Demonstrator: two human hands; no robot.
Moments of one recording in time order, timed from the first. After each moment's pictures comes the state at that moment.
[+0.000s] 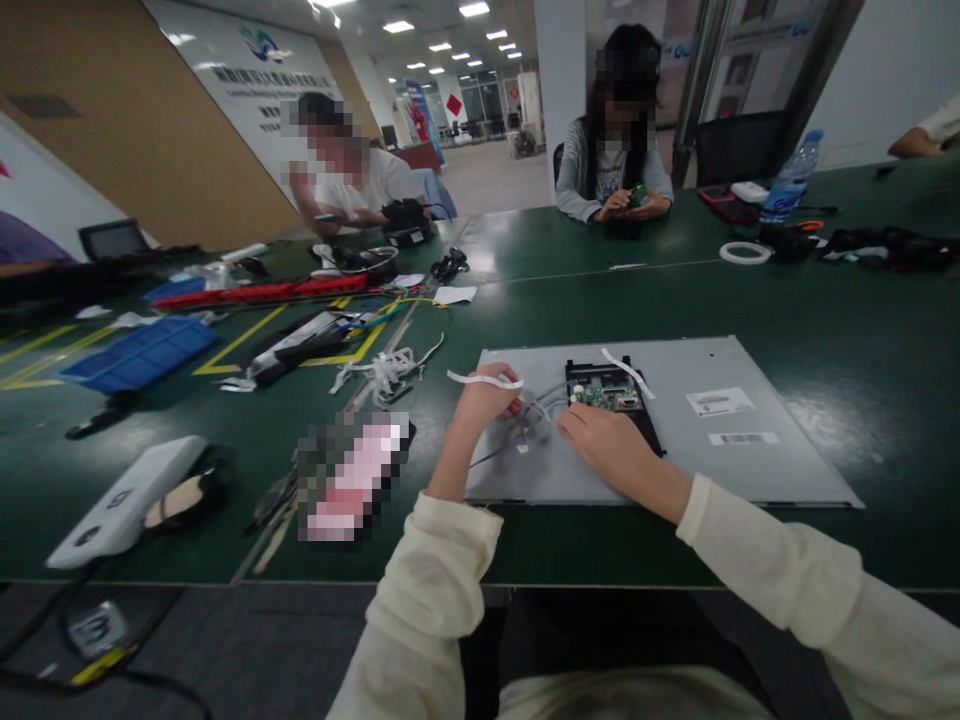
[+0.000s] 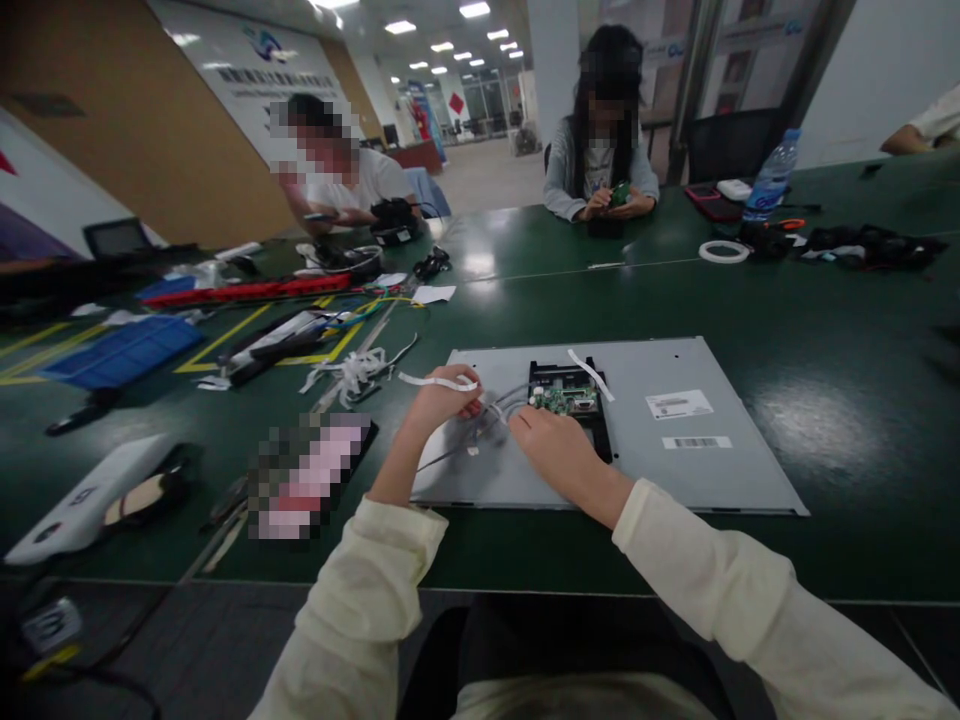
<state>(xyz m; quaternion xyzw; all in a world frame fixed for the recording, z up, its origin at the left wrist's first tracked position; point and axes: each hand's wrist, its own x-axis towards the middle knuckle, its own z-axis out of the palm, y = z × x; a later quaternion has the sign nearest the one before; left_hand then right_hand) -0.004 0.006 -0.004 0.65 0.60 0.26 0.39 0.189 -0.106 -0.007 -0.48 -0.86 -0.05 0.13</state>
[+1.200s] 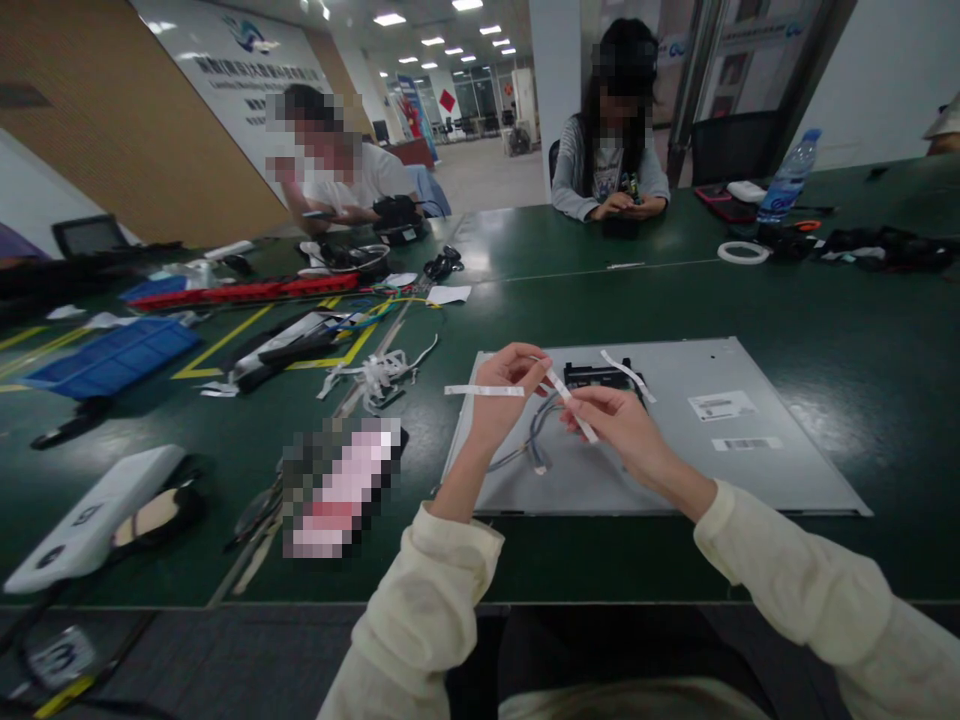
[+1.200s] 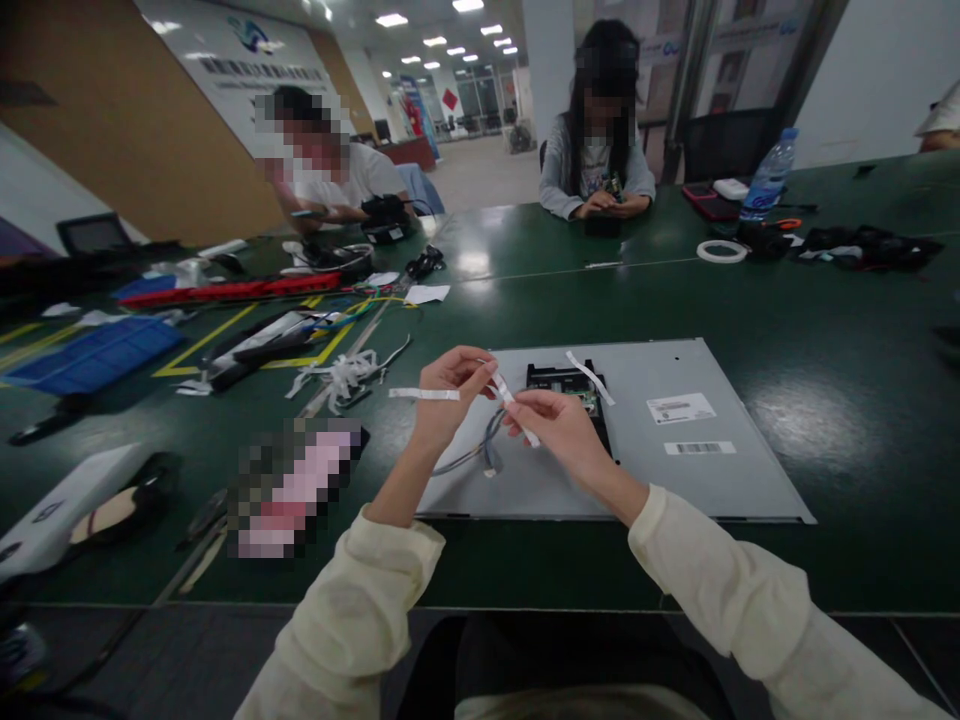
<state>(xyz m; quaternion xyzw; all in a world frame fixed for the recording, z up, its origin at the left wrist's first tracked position) 0.039 -0.025 0.030 0.65 0.41 0.48 0.42 0.190 -0.091 0.001 -0.40 -0.44 0.60 0.53</state>
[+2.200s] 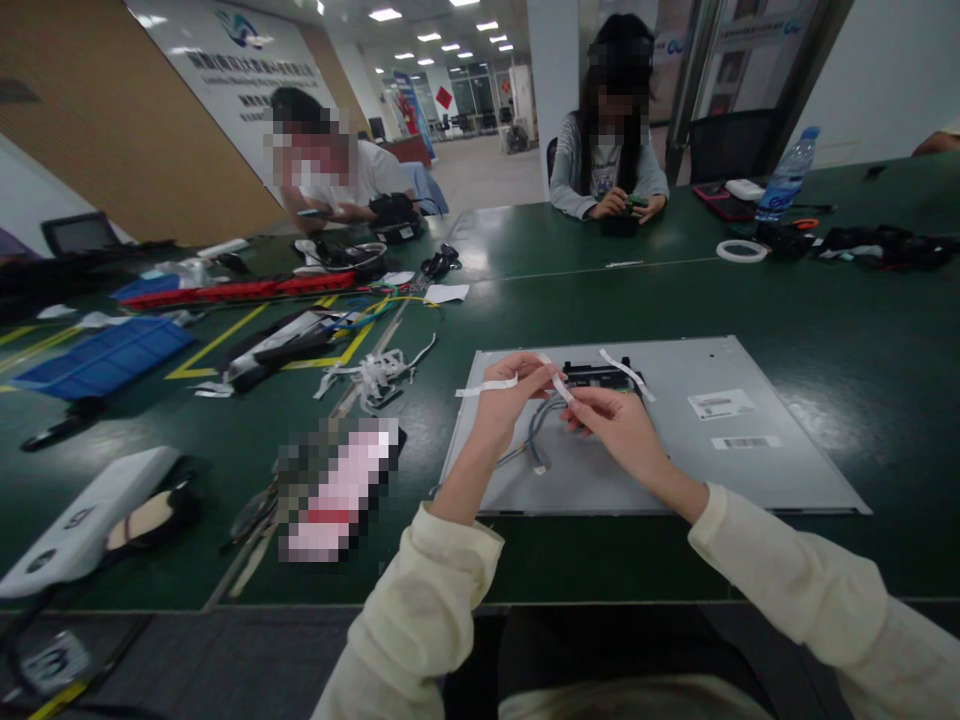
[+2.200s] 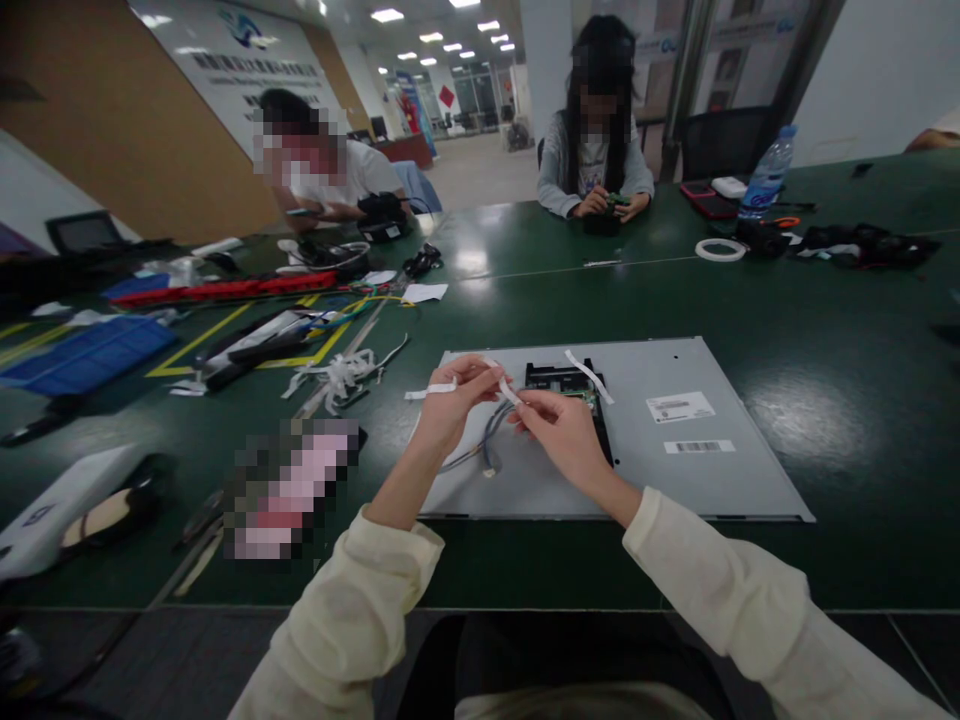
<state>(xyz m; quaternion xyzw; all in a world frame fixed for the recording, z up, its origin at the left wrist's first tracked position) 0.044 -0.029 0.028 0.58 0.42 0.46 0.53 0.192 -0.088 -0.013 -0.45 -0.52 0.49 0.53</state>
